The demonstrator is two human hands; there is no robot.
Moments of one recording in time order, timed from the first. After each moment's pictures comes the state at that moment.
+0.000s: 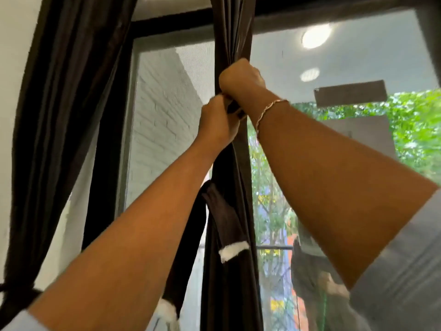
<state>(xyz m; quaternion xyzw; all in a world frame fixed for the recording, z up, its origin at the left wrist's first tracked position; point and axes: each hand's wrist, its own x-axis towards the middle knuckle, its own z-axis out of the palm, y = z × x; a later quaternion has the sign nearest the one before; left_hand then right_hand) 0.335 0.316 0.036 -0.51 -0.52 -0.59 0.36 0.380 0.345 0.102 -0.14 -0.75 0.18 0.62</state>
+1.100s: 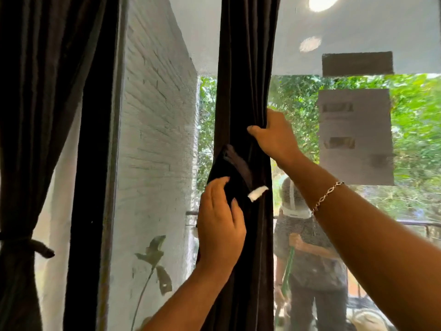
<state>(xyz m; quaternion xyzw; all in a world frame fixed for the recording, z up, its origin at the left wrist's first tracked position) 0.292 0.348 -0.182 -0.44 -0.51 -0.58 0.46 0.363 0.414 -0.029 -0.12 -0.78 0.16 0.59</state>
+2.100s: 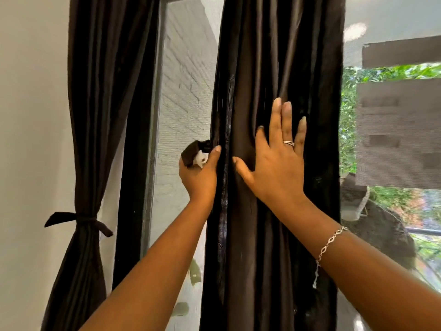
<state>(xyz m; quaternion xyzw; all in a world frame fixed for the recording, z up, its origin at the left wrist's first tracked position) 0.246 0.310 -0.107 -0.24 -0.40 -0.87 0.17 0.347 0.381 -0.094 -0.15 -0.73 -0.24 0.62</state>
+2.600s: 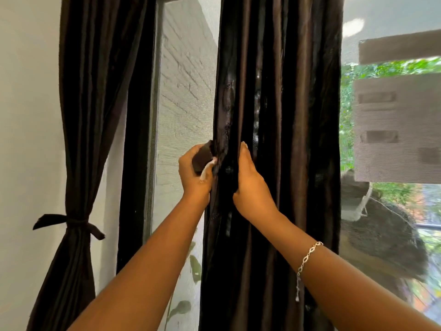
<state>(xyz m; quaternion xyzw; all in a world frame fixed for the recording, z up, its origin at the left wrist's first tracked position) 0.245 0.296 -0.112 -0.41 -0.42 -0.78 0.21 0.331 0.367 -0.126 -0.03 -0.88 0.12 0.45</state>
